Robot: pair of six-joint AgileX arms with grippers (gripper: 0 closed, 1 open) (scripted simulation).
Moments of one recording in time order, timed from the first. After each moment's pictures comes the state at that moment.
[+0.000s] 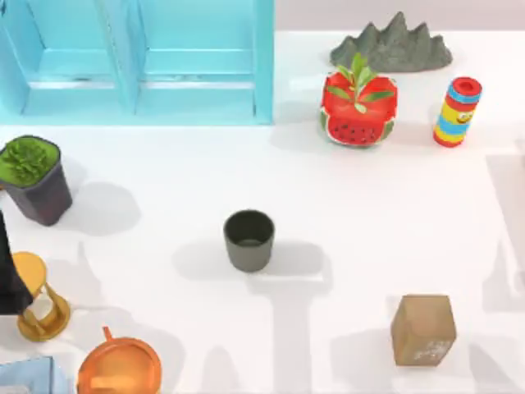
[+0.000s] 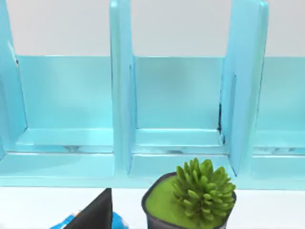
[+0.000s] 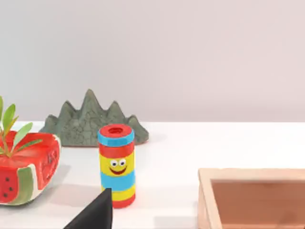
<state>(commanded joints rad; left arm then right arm) 0.00 0.00 0.00 0.00 0.00 0.00 0.00 0.00 0.00 0.00 0.00 0.00</state>
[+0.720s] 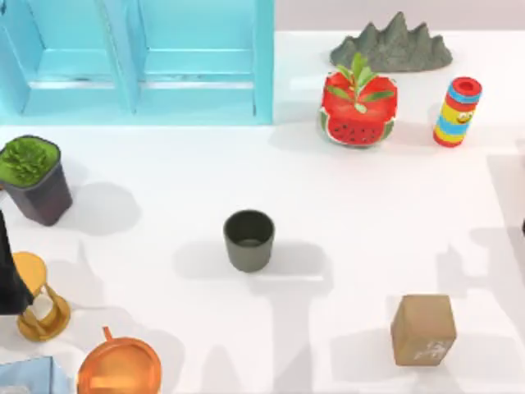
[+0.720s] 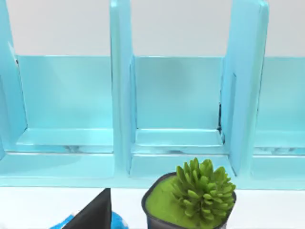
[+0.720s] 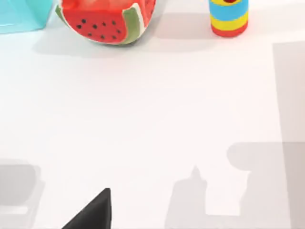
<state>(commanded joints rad) 0.00 0.00 0.00 0.00 0.00 0.00 0.25 0.58 0.46 -0.44 0.00 0.26</state>
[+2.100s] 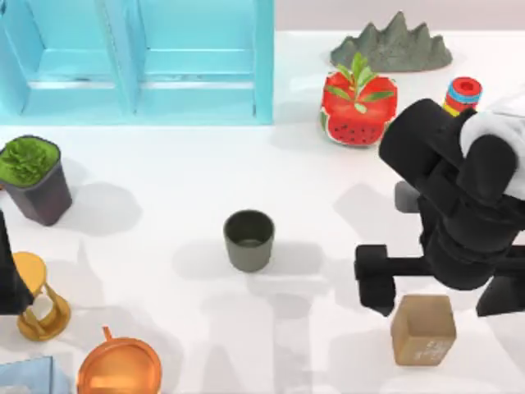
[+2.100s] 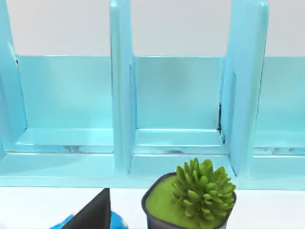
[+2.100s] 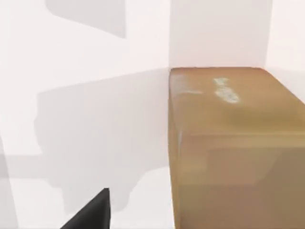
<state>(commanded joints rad) 0.00 0.00 0.00 0.00 0.00 0.00 0.64 1.63 1.10 -1.04 0.00 0.65</state>
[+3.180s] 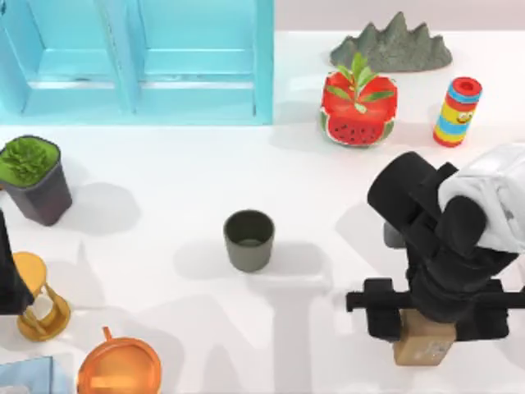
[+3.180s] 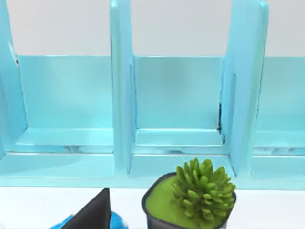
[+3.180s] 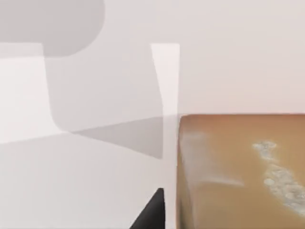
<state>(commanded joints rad) 0.00 0.00 0.00 0.00 0.00 0.00 0.64 1.72 0.94 -0.79 0.00 0.65</state>
